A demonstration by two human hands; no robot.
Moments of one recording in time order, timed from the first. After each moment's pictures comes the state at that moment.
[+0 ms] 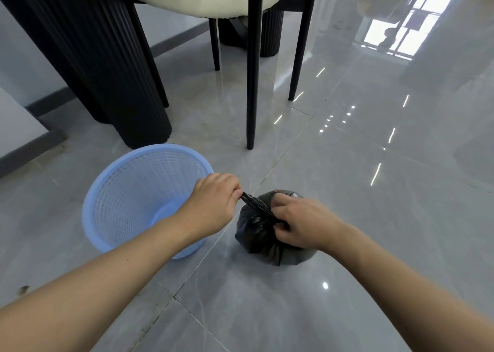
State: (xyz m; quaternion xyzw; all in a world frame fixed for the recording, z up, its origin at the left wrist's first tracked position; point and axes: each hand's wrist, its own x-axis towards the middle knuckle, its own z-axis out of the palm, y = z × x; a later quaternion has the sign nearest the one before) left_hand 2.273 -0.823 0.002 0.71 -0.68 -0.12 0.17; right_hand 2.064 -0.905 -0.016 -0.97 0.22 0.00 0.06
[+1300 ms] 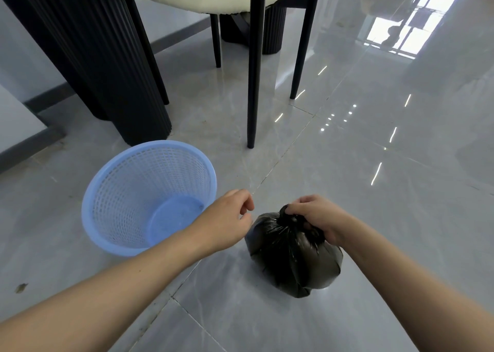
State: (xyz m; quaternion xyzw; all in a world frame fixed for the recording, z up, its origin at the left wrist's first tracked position) left_hand 2.245 -0.813 -0.001 0.72 -0.60 -0.29 0.20; right_hand 2.060 -0.921 -0.019 -0.56 0.57 -0.05 0.60
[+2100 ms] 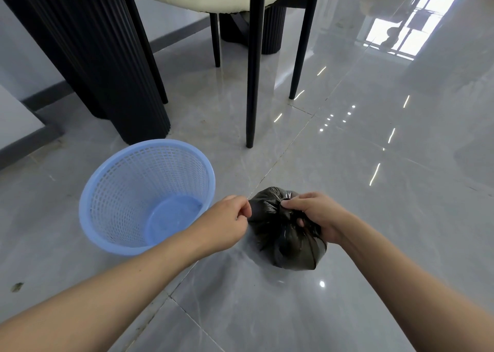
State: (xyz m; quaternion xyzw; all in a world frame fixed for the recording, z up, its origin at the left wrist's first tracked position) left_hand 2.245 -0.813 -0.008 0.72 -0.59 -0.32 0.19; right_hand 2.058 -0.924 -0.016 -0.48 0.56 -0.08 0.67
